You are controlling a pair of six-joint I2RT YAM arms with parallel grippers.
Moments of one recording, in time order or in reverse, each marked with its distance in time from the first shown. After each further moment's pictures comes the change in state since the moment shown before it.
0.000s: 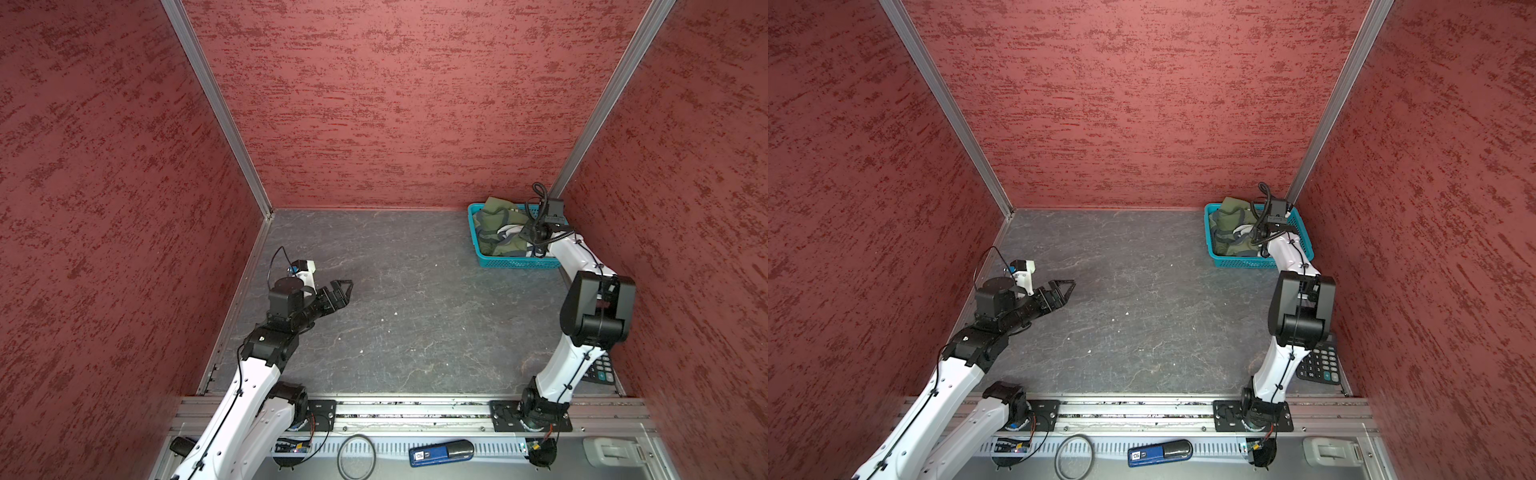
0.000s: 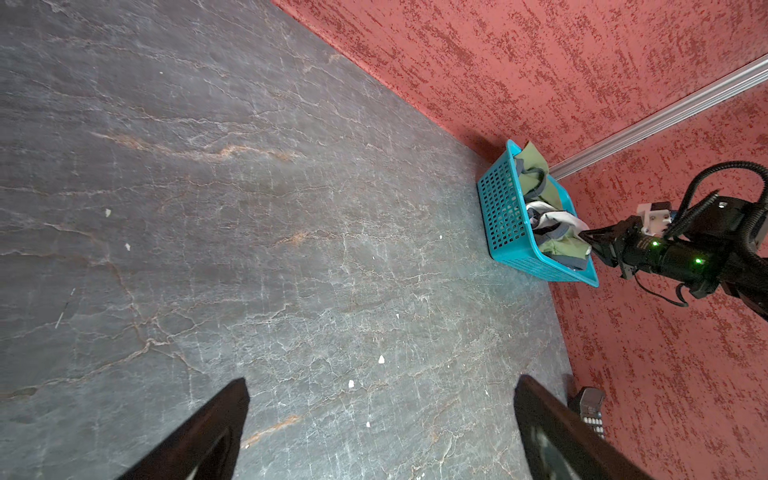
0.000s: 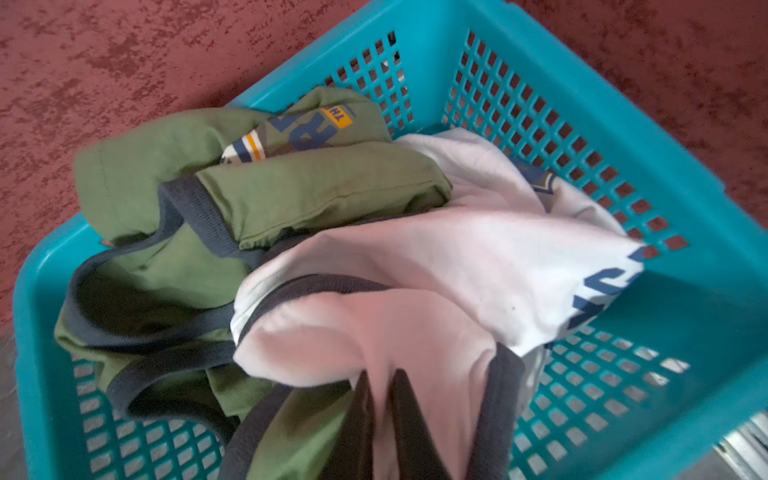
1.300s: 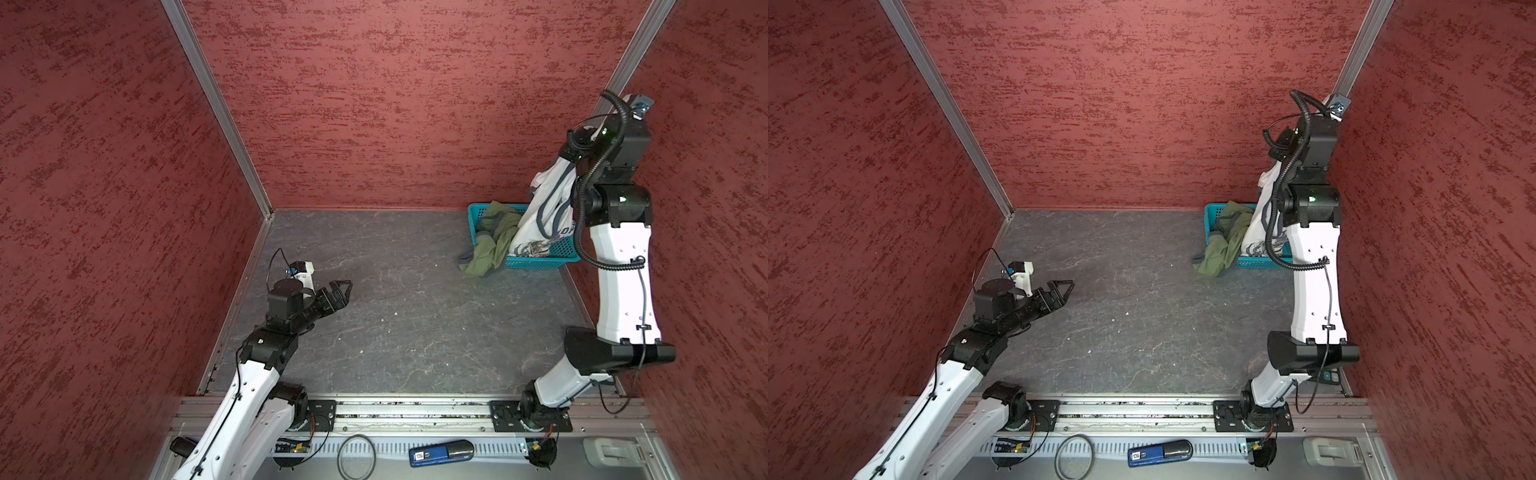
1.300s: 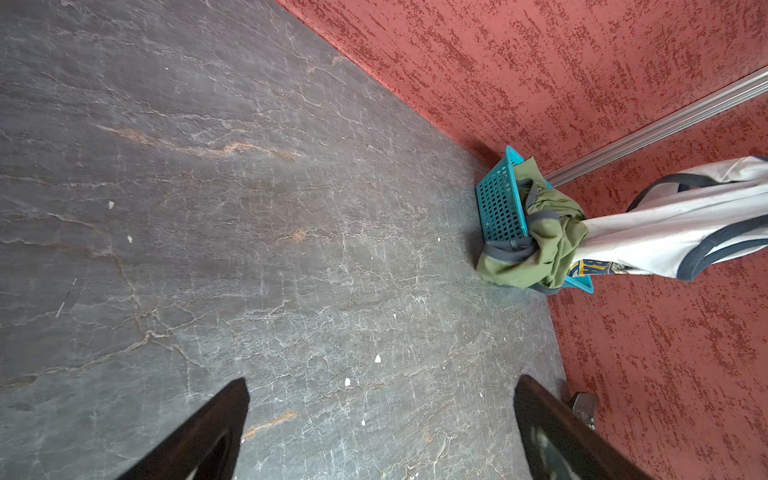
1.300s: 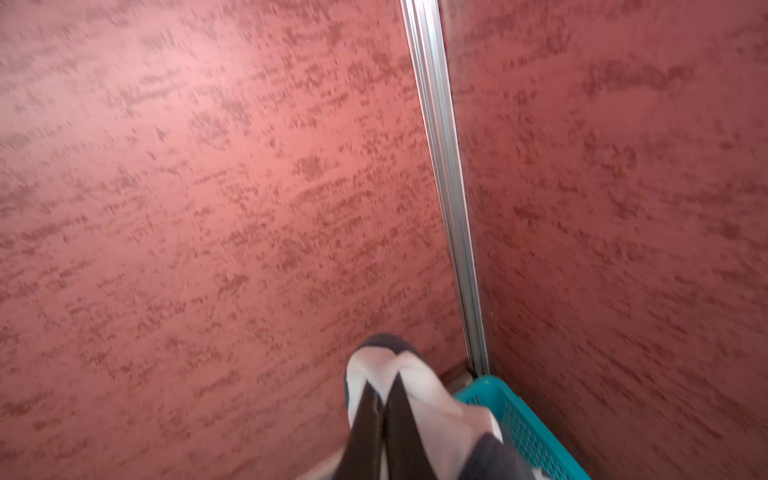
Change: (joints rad) left arm -0.005 -0.021 -0.002 -0.019 -0.009 -0.030; right arm 0.153 -0.128 0.874 -0.224 0.219 -0.133
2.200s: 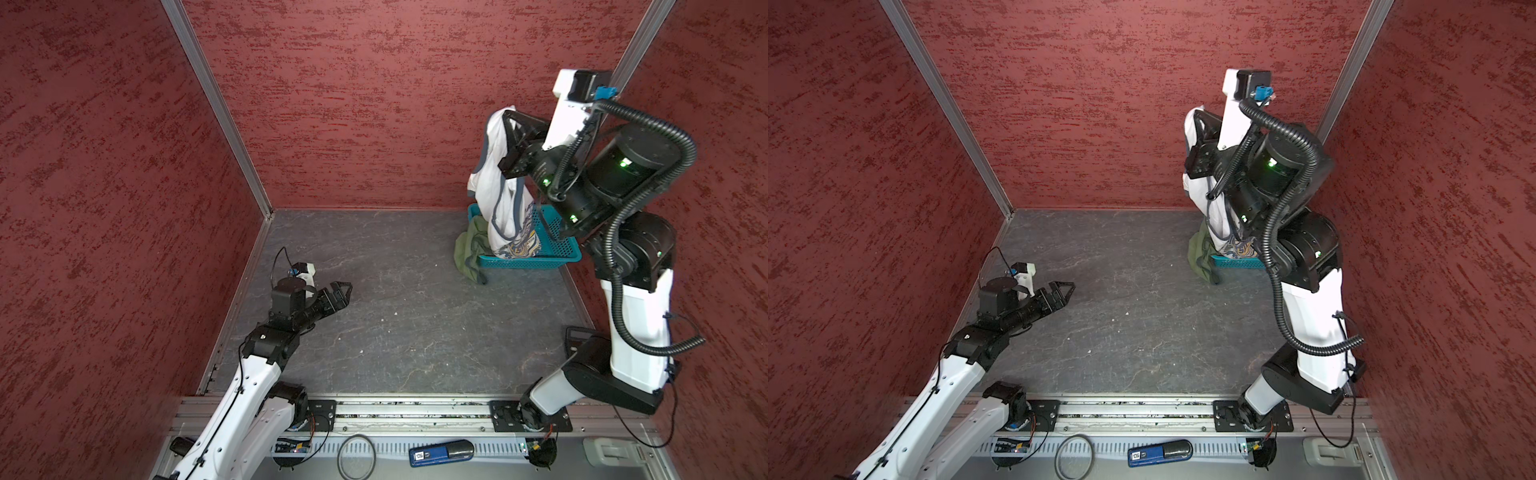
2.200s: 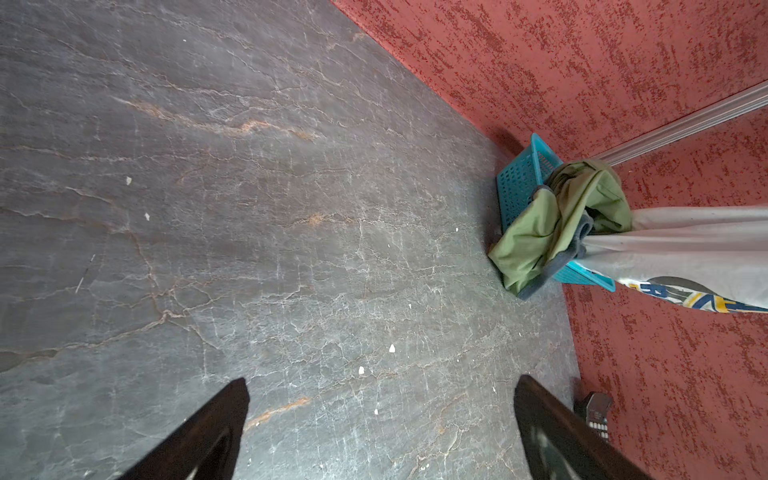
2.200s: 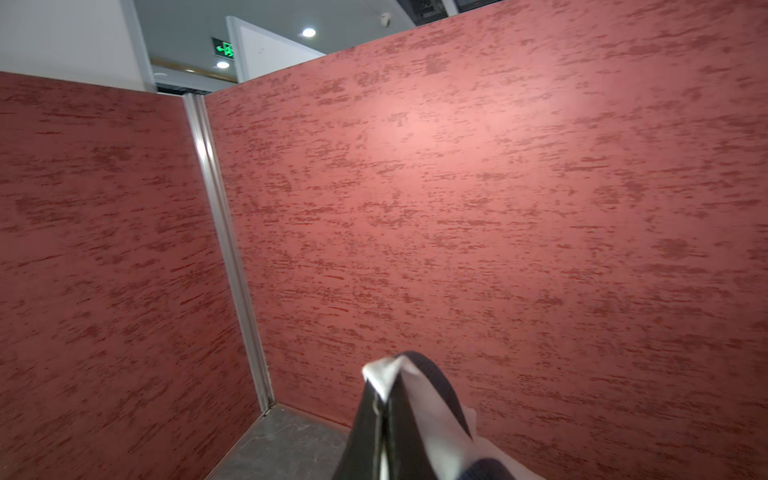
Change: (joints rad) left arm -0.001 0.043 0.008 -0.030 -0.017 0.000; right arm 0.714 -0.101 0.229 -0.091 -0.096 -0.263
